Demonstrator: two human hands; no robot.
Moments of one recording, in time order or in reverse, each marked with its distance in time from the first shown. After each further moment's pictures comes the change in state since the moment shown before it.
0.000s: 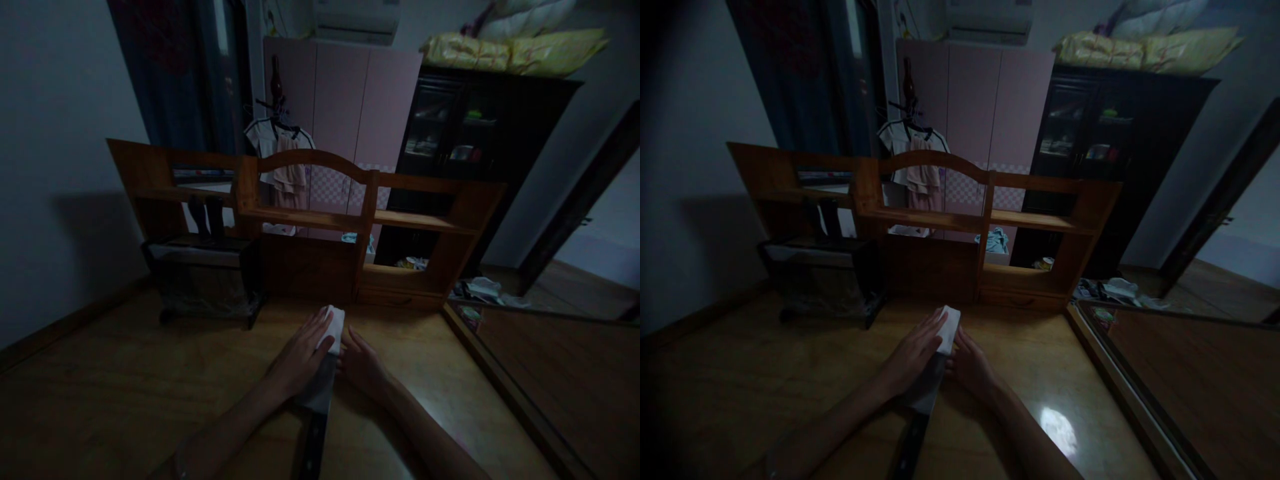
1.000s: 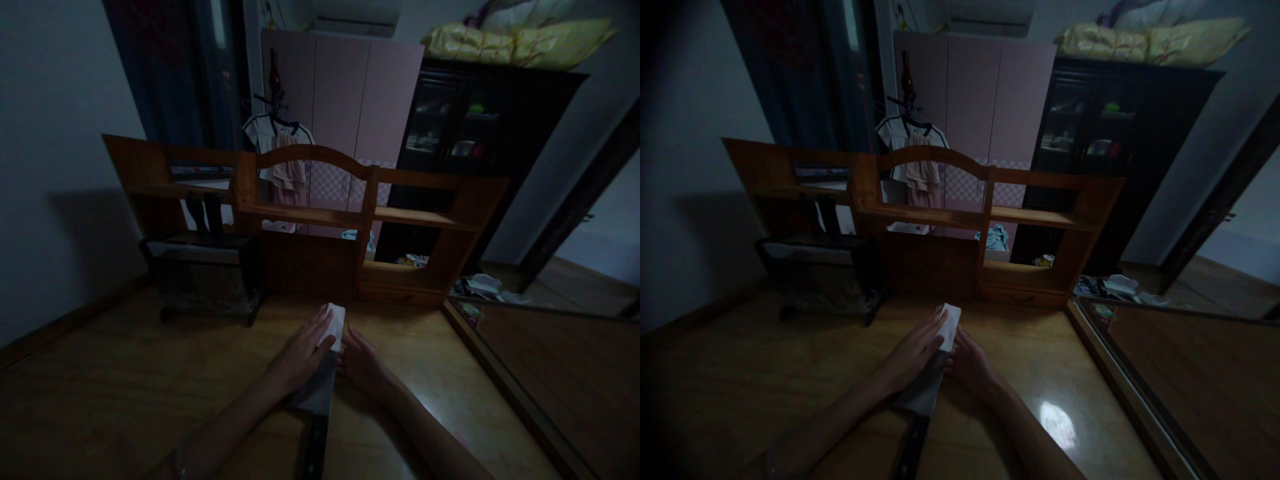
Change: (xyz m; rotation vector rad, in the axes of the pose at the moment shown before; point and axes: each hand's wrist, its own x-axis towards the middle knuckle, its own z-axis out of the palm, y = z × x) left_hand -0.002 -0.001 0.001 0.006 -0.053 0.000; right_hand -0.001 0.001 0.000 -0.027 0.041 0.012
